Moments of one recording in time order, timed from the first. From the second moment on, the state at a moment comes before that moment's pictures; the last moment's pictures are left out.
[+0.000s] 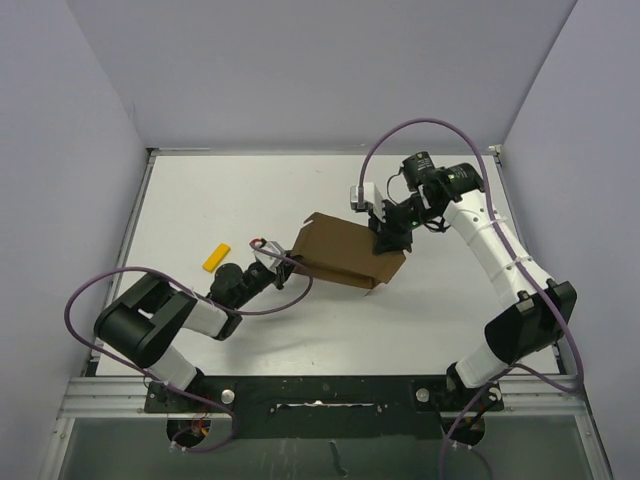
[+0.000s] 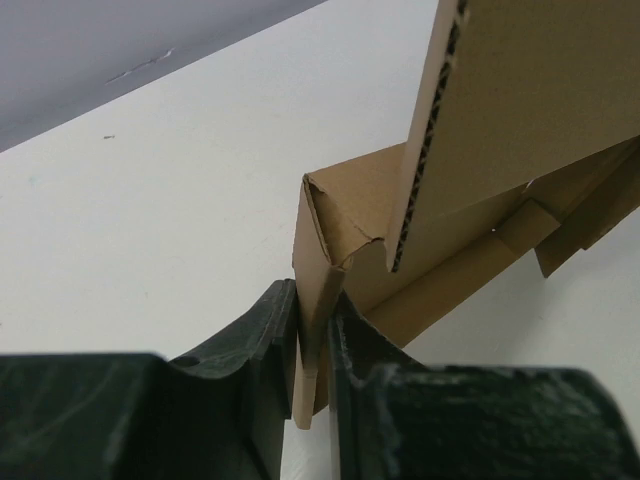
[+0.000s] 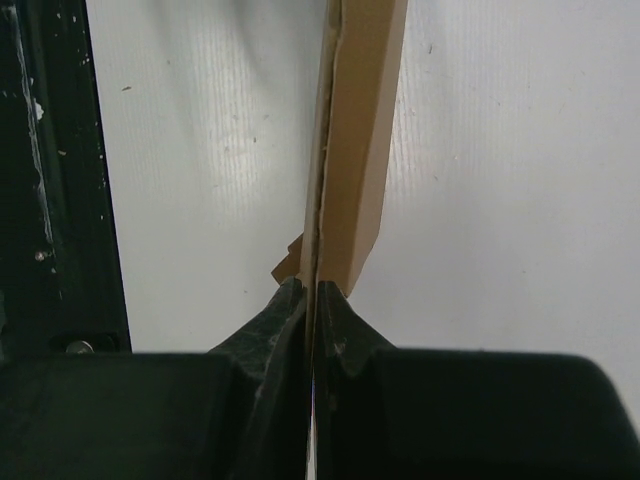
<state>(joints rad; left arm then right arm) -0.57 1.59 0.28 1.34 0.27 0.02 0.39 1.56 1.63 -1.34 -0.67 -1.00</state>
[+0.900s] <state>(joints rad) -0.60 1.20 0.41 0.36 0.18 -0.16 0.29 1.58 1.41 -0.99 -0.84 -0.61</state>
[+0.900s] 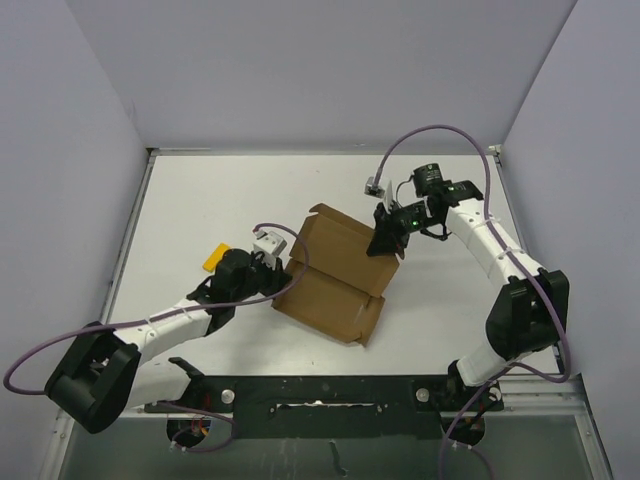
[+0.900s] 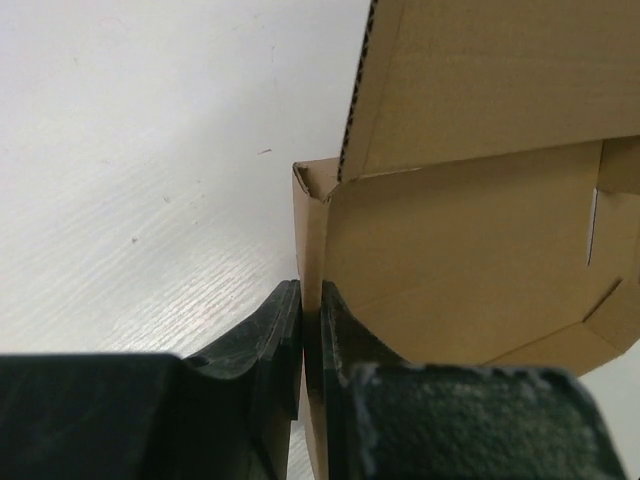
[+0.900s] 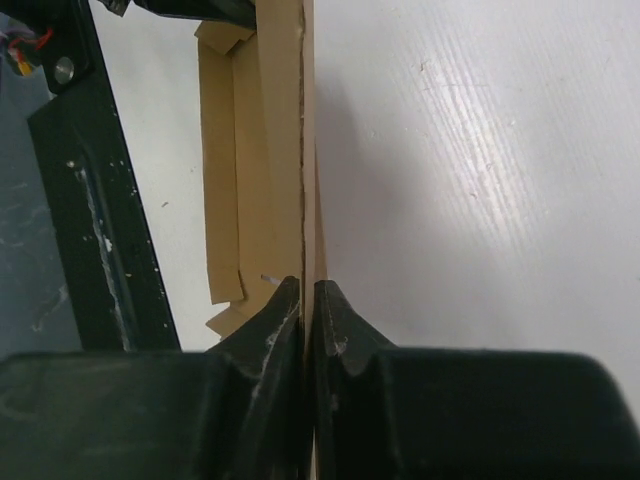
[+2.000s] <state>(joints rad) -0.66 1.25 0.59 -0.04 0.09 -0.22 0.32 1.58 1.25 -0.78 -0.84 -0.54</state>
